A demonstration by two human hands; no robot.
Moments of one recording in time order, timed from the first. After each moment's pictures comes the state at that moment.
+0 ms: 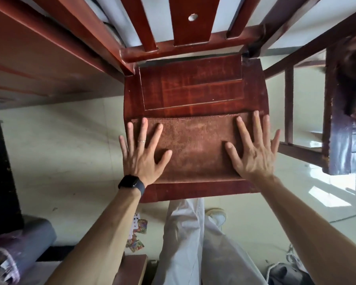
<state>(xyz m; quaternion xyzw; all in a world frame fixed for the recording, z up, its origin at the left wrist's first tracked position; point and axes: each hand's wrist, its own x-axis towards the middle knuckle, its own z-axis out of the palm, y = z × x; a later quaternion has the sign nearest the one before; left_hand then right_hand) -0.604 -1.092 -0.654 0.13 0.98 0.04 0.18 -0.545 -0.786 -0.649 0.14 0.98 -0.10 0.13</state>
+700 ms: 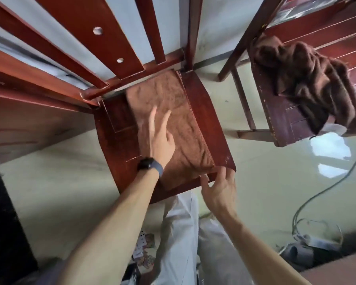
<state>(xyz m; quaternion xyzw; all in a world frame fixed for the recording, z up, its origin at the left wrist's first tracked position) -0.643 -0.946 -0.606 0.17 0.95 0.23 0.13 -0.457 -0.846 -0.574 0.47 0.81 -0.33 0.14</state>
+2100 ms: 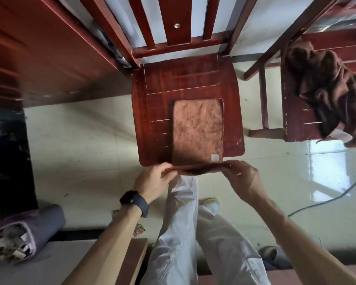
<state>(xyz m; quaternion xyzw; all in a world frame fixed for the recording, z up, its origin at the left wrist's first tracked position) -0.483 -1.072 -0.501 0.03 0.90 0.25 0.35 -0.411 -0.804 -0.504 0.25 0.87 -0.39 0.19</state>
